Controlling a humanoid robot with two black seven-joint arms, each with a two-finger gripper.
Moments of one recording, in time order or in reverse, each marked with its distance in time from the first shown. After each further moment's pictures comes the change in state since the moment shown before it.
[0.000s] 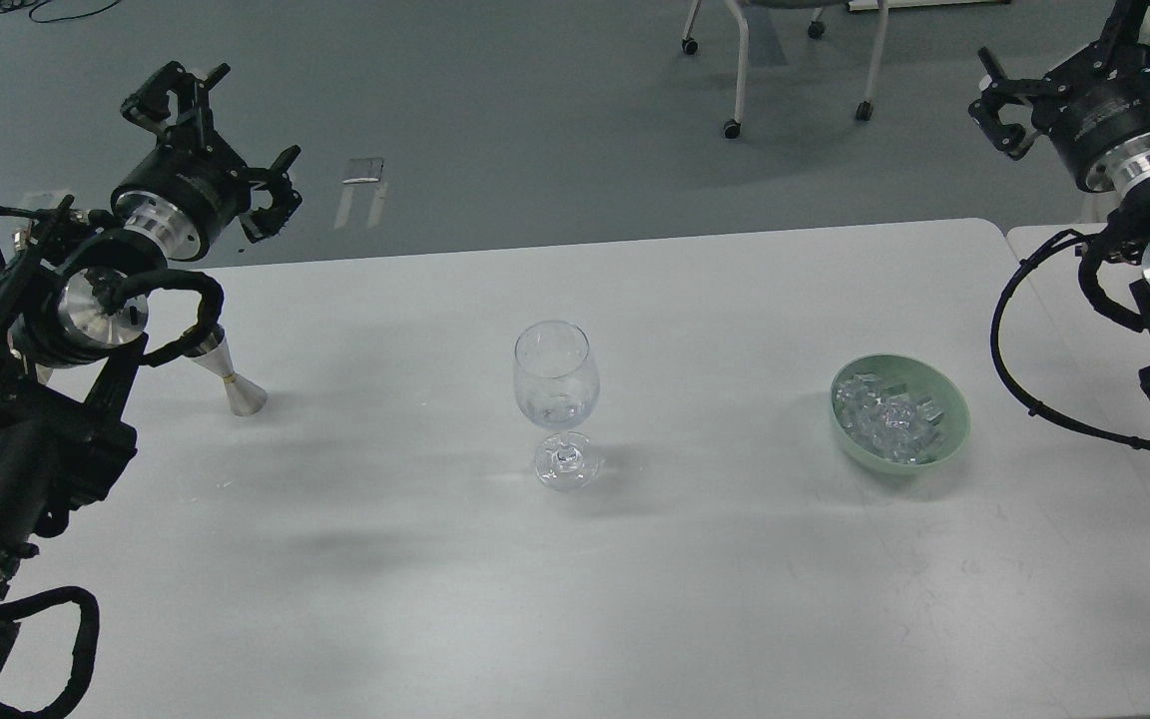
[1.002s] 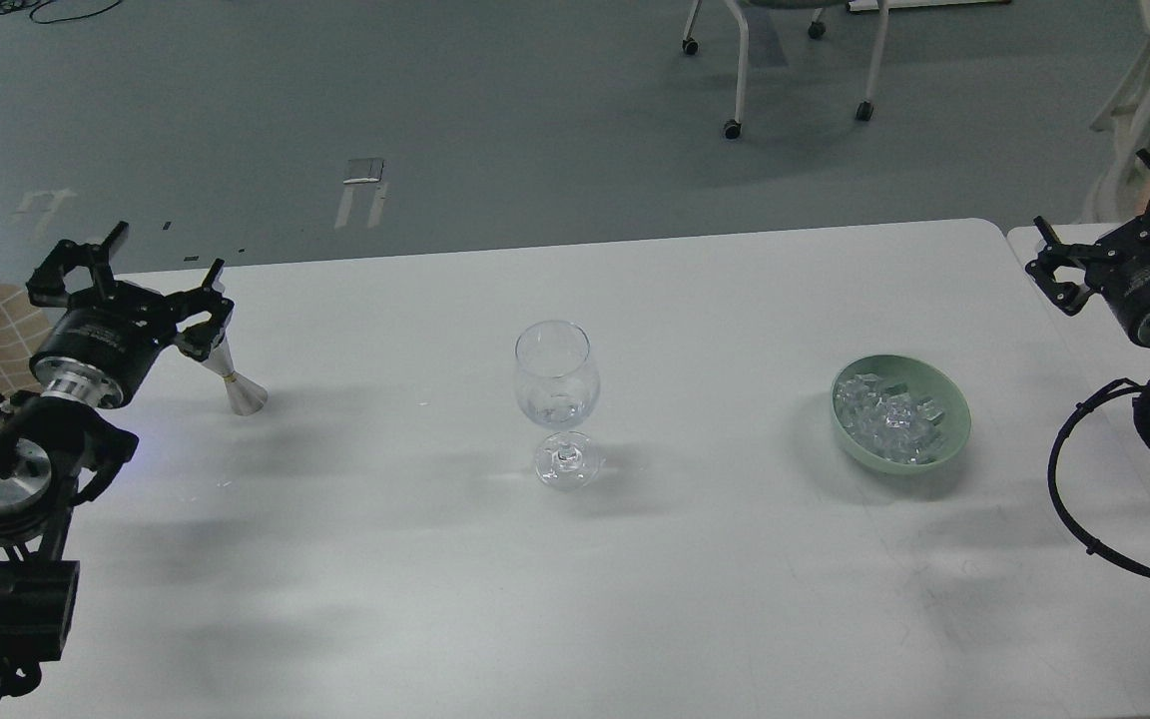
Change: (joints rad) left arm 0.401 -0.010 -0.391 -0.253 -0.397 -0.094 0.172; right arm -0.378 -0.090 0.111 0.148 0.047 -0.018 -0.029
